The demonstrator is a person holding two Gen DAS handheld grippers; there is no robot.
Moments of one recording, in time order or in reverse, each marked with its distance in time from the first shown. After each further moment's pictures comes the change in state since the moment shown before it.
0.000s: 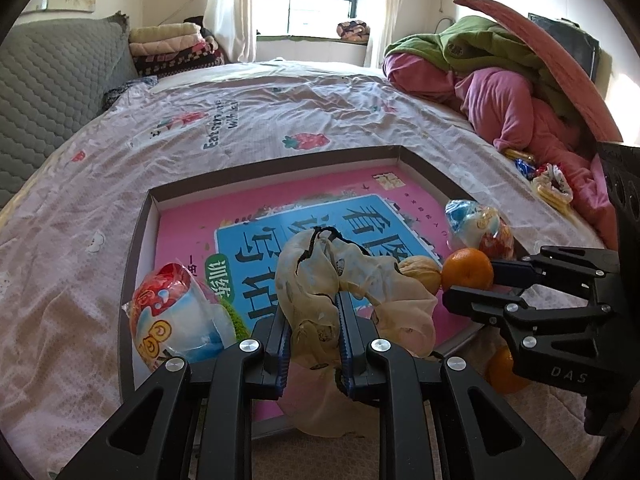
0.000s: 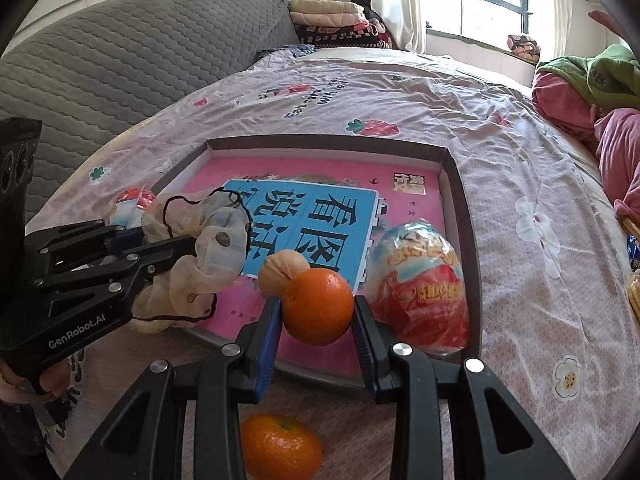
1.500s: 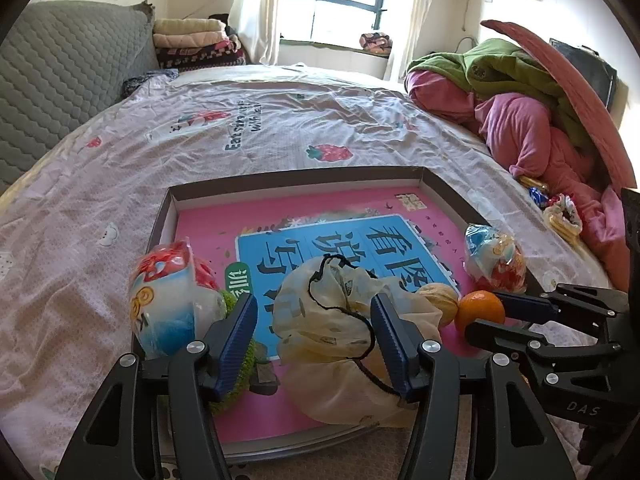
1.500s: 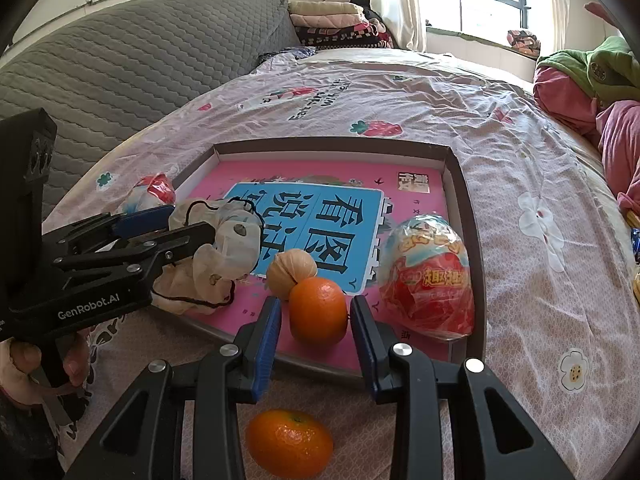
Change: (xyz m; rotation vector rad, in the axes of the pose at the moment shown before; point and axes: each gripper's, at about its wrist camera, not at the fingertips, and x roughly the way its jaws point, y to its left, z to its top) left arm 0.000 0.018 0.007 -0.092 -0.033 0.017; right arm -0.004 0.000 -0.001 0.019 -0.007 0.030
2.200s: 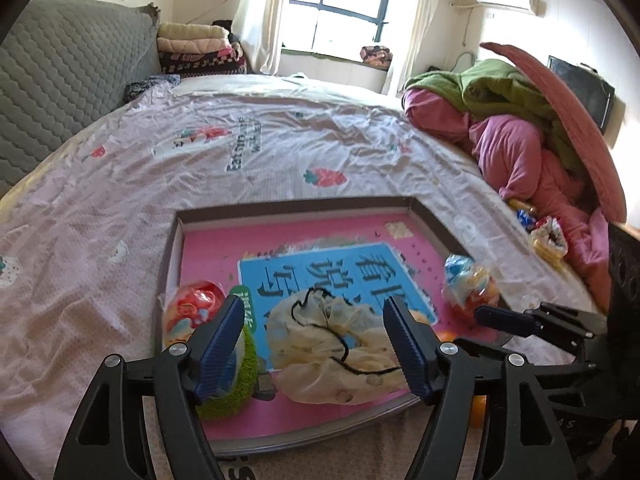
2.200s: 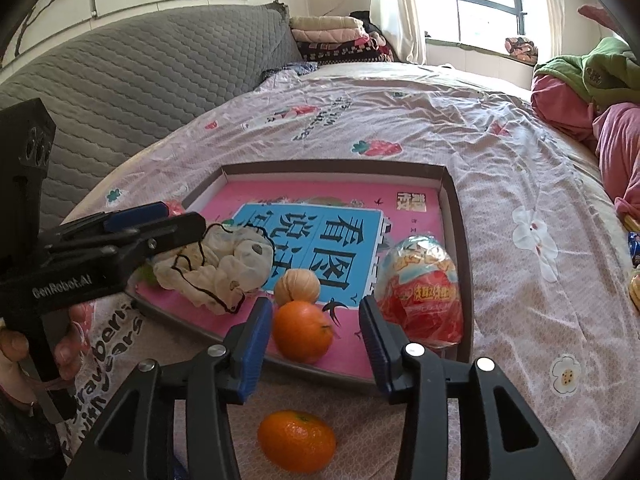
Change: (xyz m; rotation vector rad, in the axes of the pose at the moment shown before) left arm -0.030 0.004 0.020 -0.036 -0.042 -0.029; right arm -0.019 0.000 0.005 0.010 -0.062 0.021
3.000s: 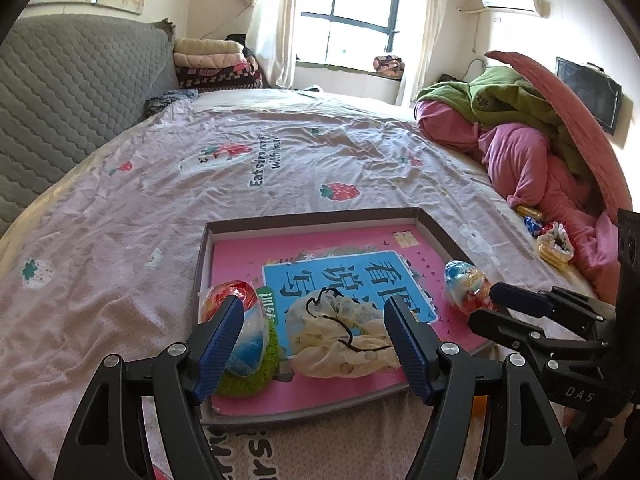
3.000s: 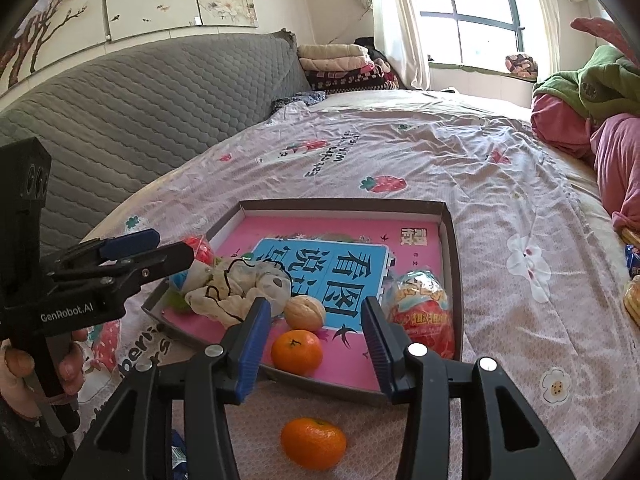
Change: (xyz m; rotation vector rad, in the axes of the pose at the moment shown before) left arm -0.038 -0.007 -0.005 0.016 -0.038 0.079; right arm -0.029 0.003 0.009 0.006 -0.105 0.040
